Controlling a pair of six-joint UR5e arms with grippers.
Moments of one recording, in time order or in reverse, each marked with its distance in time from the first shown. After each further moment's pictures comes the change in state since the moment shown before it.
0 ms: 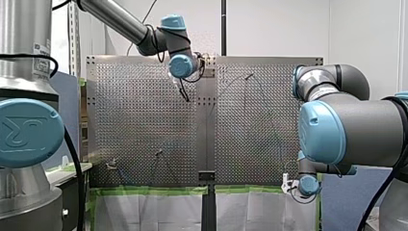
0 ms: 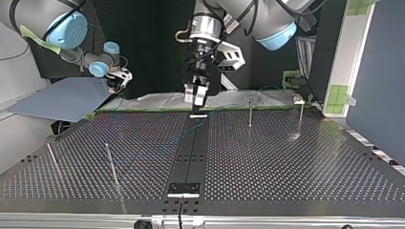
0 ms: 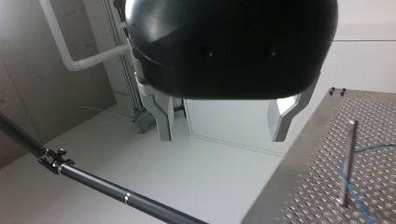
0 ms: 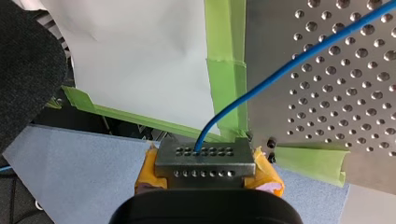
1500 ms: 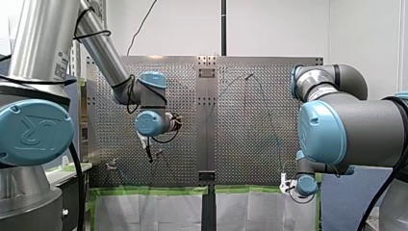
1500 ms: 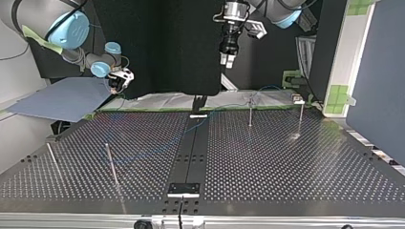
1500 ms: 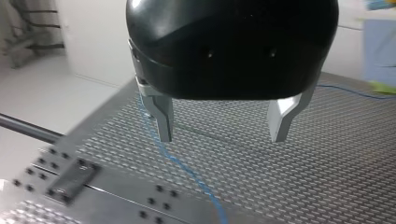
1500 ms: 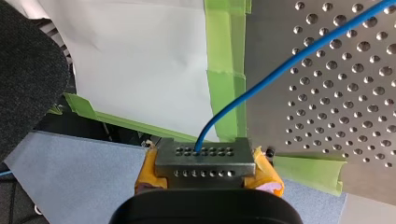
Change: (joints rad) left arm 0.090 -0.138 -0.447 0.197 0.028 0.003; right arm 0.014 0.000 0.000 0.000 0.000 -0.003
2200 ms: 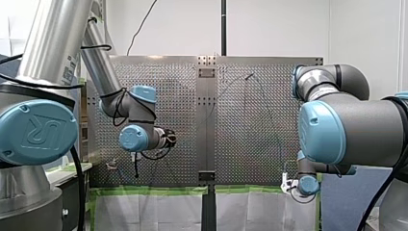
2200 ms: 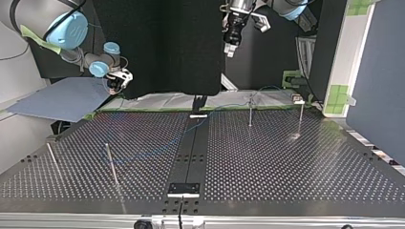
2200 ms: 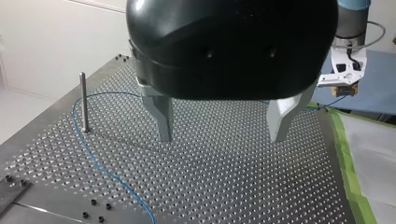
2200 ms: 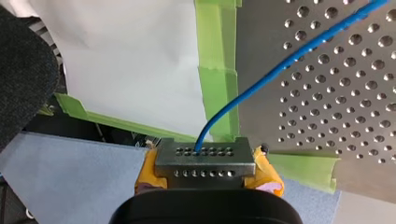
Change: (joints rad) left arm 0.039 -0.057 -0.116 0.078 0.125 0.089; right arm -0.010 0.000 0.000 -0.020 -0.015 0.000
